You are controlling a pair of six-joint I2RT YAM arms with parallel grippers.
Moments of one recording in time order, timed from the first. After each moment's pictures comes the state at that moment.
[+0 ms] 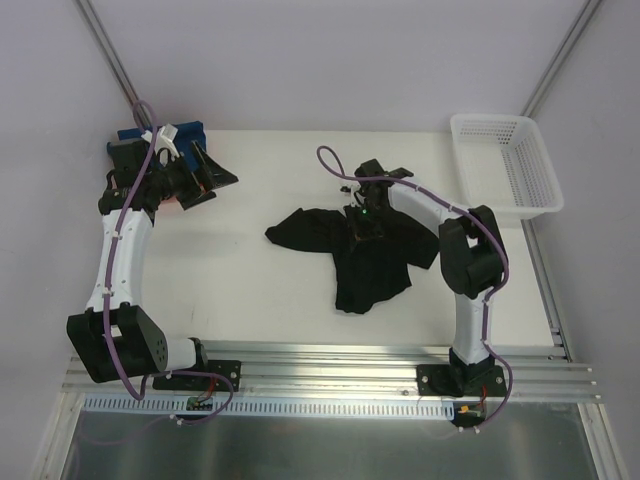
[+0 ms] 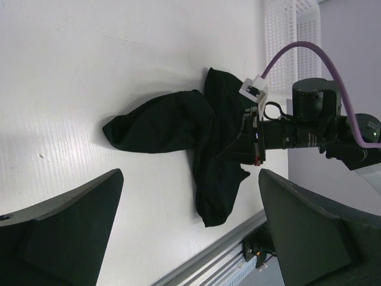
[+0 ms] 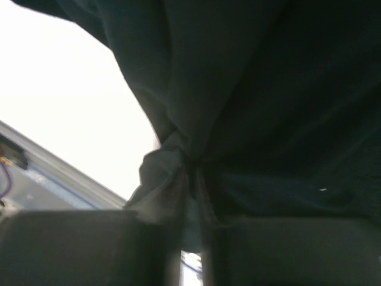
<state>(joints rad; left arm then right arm) 0.19 1.31 1.24 -0.55 0.76 -0.49 0.51 2.03 1.57 -0.91 -0.40 0.18</state>
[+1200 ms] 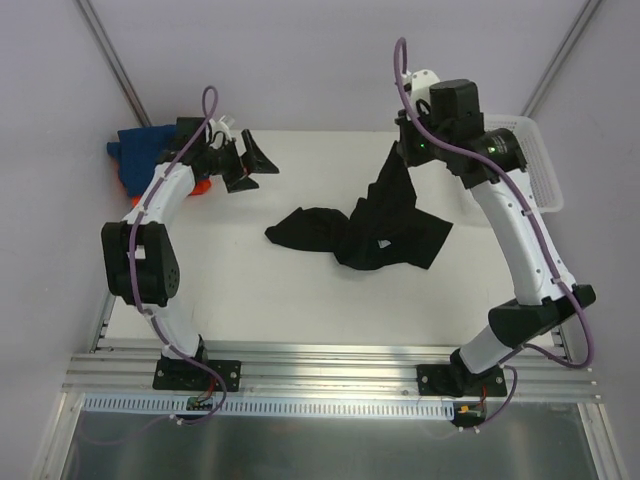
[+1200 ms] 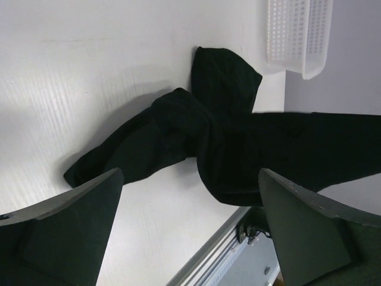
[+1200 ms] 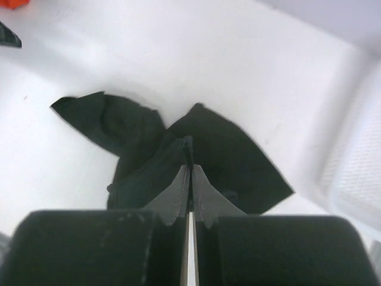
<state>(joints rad) 0.00 1.75 1.47 -0.48 0.80 -0.53 0.47 1.61 2.02 -1.00 0.01 -0.03</state>
